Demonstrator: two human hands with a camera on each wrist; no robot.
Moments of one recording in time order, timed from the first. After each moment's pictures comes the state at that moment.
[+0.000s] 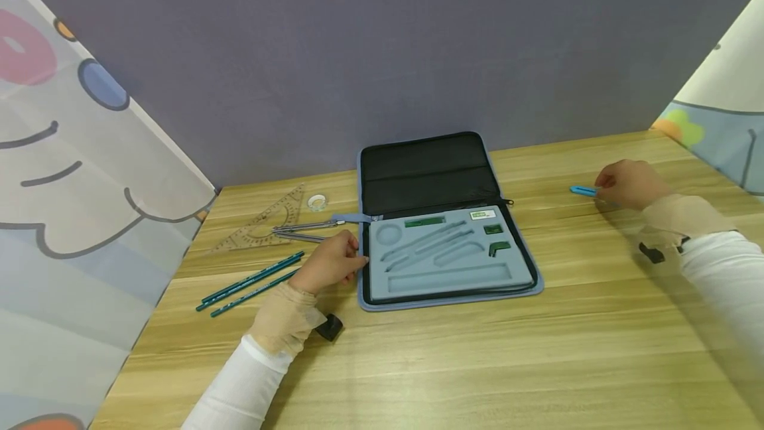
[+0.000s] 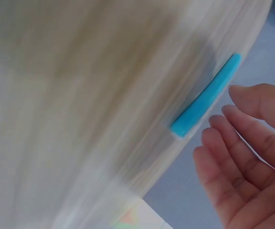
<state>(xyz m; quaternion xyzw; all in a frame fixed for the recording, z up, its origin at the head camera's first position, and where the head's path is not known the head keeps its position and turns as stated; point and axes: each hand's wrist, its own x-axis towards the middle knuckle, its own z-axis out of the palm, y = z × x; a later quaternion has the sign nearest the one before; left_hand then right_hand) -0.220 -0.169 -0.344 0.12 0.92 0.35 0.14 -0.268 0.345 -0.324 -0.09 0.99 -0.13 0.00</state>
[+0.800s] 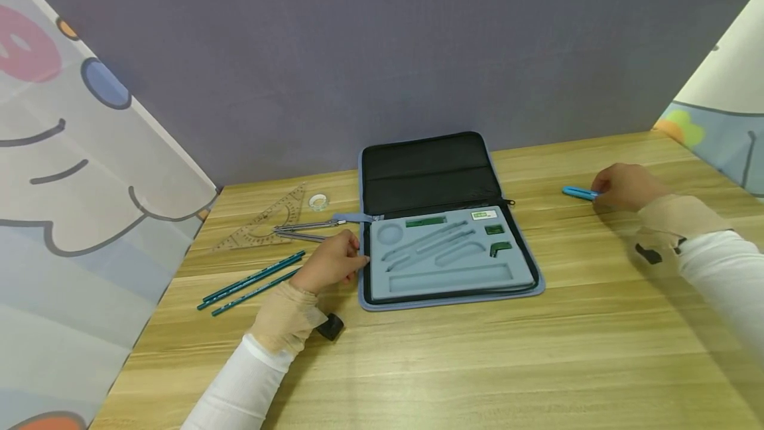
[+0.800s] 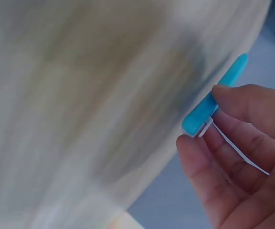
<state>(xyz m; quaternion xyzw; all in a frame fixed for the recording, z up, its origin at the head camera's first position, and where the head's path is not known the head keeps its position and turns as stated) -0.221 -0.166 -0.344 0.12 0.92 0.34 0.15 -0.263 0.336 -0.317 -0.10 0.99 -0.12 0.04</state>
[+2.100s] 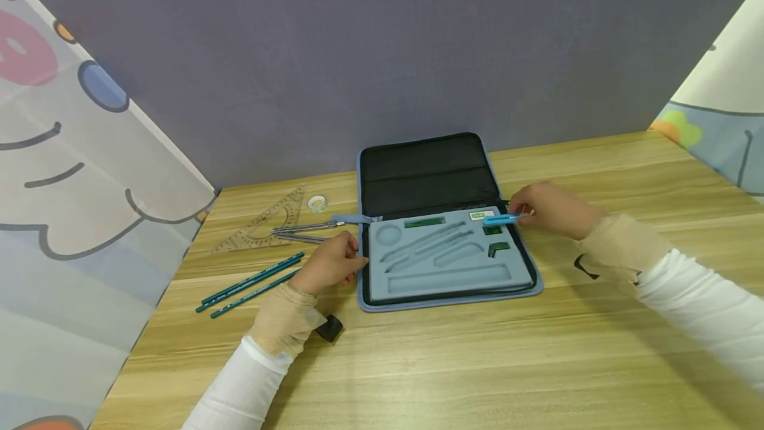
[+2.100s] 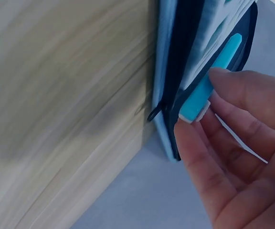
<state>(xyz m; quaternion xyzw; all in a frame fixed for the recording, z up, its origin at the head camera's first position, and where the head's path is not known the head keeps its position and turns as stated) -0.222 -0.166 -0.346 0.11 0.92 0.35 0.15 -0.236 0.212 -0.306 -0.28 0.95 -0.16 0.00</state>
